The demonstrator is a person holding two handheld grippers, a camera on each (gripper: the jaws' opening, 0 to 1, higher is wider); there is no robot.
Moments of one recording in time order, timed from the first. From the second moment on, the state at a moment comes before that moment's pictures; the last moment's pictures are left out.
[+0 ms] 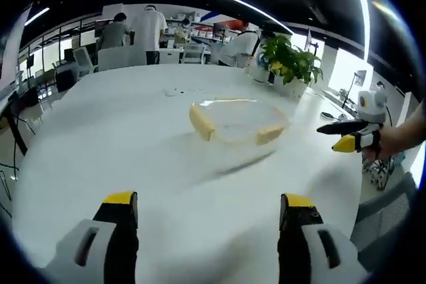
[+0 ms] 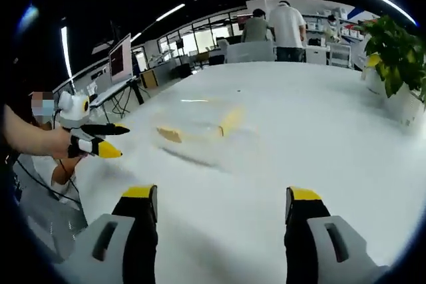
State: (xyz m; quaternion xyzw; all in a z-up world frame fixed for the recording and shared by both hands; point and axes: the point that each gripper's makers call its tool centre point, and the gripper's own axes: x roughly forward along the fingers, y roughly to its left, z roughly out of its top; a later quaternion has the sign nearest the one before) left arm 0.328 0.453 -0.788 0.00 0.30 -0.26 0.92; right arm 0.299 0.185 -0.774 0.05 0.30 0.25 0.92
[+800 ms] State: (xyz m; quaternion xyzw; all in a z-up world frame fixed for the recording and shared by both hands) left arm 0.228 0.505 -0.752 -0.13 0.29 -0.18 0.93; right arm 0.216 0.152 -0.727 0.16 0.27 0.17 0.93
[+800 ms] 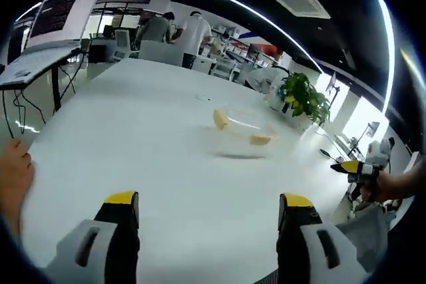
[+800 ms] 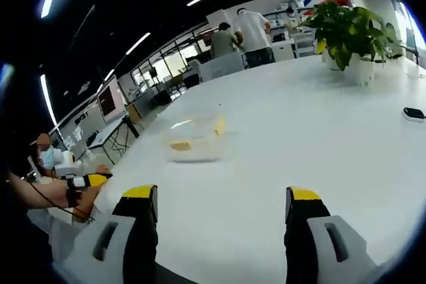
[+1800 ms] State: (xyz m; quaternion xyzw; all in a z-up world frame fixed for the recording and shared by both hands) left arm 0.185 0.505 -0.735 -0.15 0.24 -0.14 0.95; right arm 0.183 0.164 -0.709 0.15 0.18 0.16 0.96
